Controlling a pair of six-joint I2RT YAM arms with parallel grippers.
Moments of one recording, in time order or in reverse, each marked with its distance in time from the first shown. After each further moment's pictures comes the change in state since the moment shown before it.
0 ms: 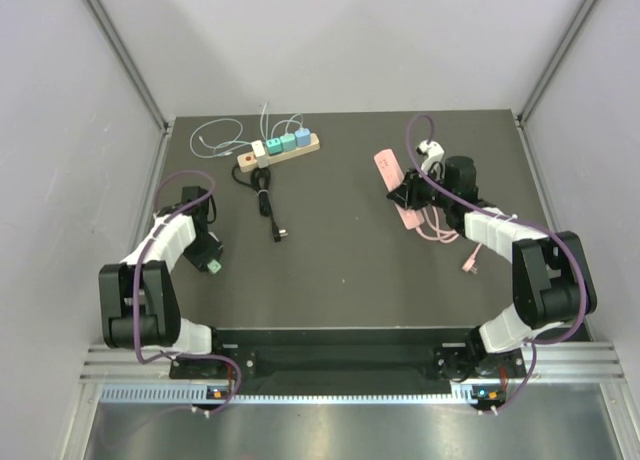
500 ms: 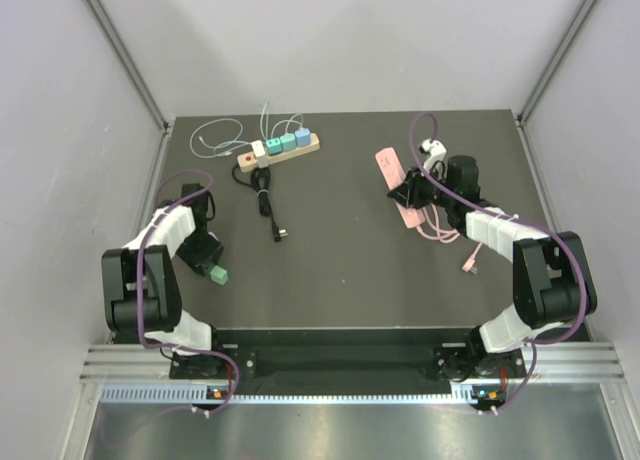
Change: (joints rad) left arm 0.023 0.100 0.068 -0.074 -0.010 0.008; right arm -0.013 0.000 0.000 0.015 -0.021 0.017
